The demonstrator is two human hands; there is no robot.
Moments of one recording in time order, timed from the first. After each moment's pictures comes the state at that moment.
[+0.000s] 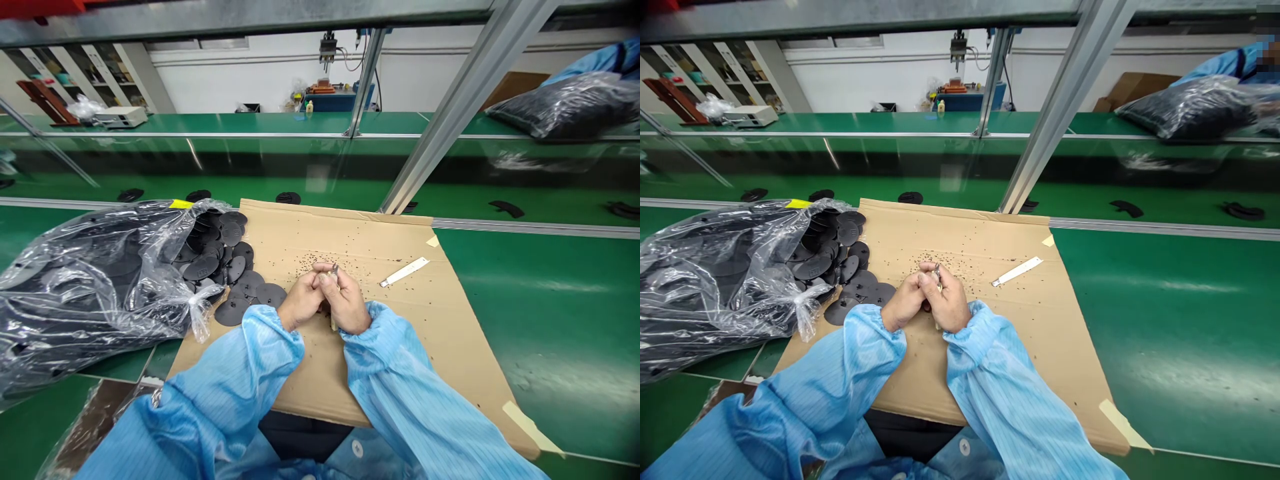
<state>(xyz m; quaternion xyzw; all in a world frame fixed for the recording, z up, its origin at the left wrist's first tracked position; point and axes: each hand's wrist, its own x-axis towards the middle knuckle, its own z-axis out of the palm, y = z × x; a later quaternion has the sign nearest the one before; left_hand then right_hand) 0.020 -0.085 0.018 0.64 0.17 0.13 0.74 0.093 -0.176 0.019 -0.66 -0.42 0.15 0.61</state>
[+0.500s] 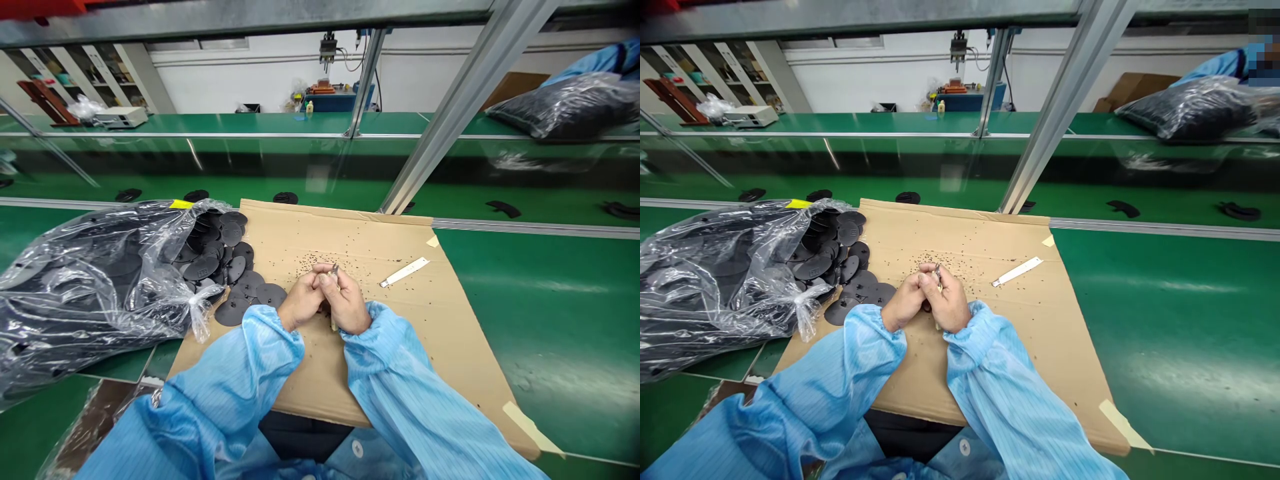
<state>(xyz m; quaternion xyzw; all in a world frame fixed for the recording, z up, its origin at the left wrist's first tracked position) 0.021 -0.086 0.019 0.63 0.16 0.13 0.75 0.092 -0.176 0.020 -0.65 -0.41 0.16 0.61</state>
